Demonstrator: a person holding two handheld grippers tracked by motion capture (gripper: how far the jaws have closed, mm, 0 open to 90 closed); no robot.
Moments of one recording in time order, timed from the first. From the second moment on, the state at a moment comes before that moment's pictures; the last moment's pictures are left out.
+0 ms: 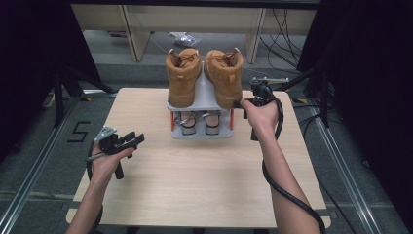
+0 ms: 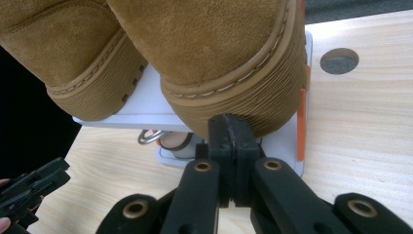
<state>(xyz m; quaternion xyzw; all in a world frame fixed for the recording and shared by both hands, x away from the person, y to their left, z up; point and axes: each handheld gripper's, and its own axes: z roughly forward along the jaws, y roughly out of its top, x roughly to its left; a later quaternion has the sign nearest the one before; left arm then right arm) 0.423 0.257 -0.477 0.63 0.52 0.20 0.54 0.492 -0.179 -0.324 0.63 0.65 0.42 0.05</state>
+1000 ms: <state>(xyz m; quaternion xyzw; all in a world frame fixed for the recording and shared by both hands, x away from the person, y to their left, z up) 0.420 0.260 -0.473 0.63 0.52 0.21 0.54 0.487 -0.193 -0.327 0.59 0.68 0.42 0.12</state>
